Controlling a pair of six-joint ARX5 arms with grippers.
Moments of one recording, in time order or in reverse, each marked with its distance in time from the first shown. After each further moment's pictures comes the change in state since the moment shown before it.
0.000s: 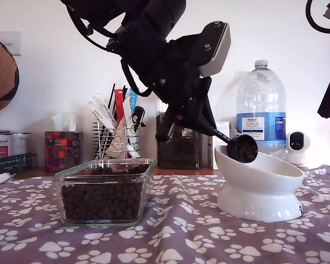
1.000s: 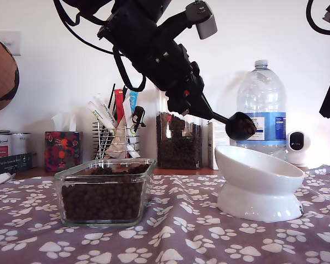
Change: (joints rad) left arm 0.018 -0.048 0.000 0.005 0.066 -0.460; right arm 0.000 0.000 0.000 0.007 0.026 0.003
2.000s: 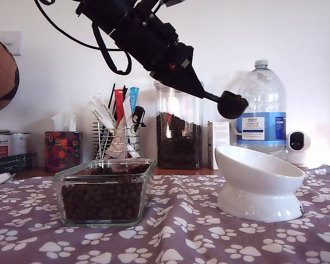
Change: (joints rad) left arm 0.042 -0.097 -0.001 -0.094 0.108 -0.355; right arm 0.000 -0.098 0.000 -0.002 0.078 -0.089
